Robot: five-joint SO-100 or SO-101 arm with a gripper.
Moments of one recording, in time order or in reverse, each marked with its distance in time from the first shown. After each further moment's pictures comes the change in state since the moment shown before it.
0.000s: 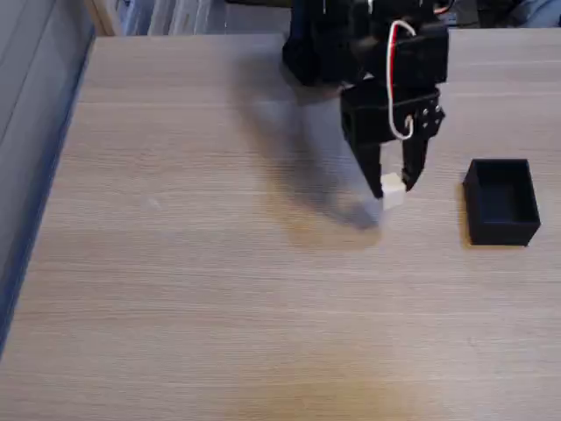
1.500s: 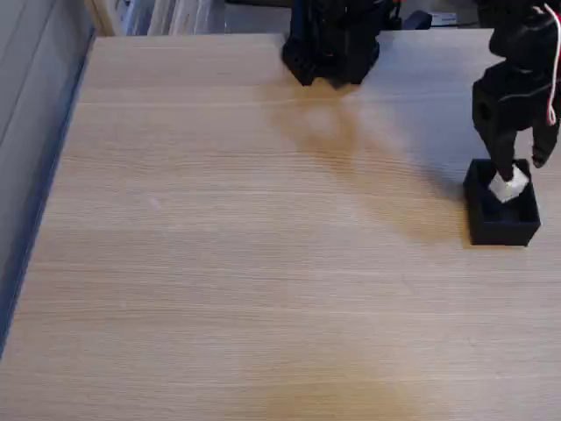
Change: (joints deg) arm -22.3 -21.1 -23.2 6.0 18.5
